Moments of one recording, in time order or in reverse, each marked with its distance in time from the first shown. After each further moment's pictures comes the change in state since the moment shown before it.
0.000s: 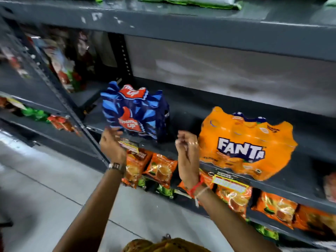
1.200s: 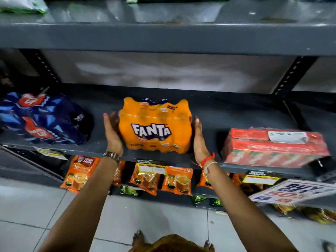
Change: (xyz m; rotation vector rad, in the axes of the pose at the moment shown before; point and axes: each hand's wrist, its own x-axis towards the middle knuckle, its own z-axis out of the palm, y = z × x) left_hand -0.183 -0.039 0.161 -0.039 -0.528 -0.322; right_hand 0.022 0.003 -0.289 0.256 0.162 0.569
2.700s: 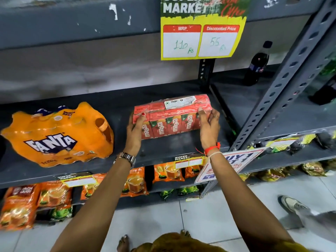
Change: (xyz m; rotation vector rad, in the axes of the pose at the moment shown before) left_hand -0.136 -0.139 0.214 0.446 -0.487 0.081; right_hand 0.016 -0.021 -0.250 -0.140 0.626 -0.383
